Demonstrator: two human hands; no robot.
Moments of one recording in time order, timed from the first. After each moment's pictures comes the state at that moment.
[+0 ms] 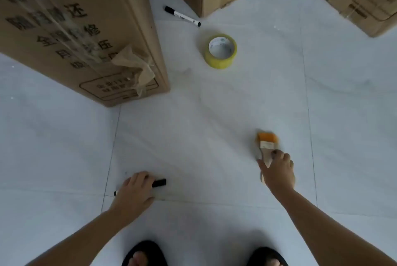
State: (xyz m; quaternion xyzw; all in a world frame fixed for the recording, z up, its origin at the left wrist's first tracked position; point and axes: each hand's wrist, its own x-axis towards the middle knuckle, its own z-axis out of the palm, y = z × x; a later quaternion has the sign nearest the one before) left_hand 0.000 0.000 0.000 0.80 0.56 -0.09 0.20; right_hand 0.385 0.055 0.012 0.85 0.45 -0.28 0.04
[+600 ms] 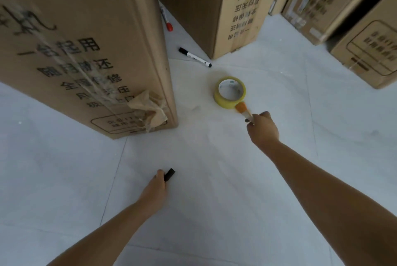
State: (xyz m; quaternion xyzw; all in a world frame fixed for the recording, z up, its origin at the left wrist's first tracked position) left_hand 0.058 0.115 0.004 0.56 0.72 -0.04 0.40; right_hand 0.337 0.269 0.057 0.76 0.62 -0.23 -0.02
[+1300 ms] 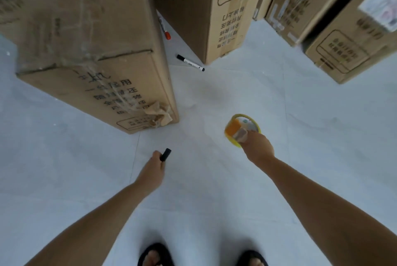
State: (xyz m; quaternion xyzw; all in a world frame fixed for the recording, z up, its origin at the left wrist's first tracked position) left_hand 0.054 0.112 0.162 0.52 0.73 0.03 0.44; right_hand 0.344 0.183 0.164 0.74 0.60 -0.28 0.07
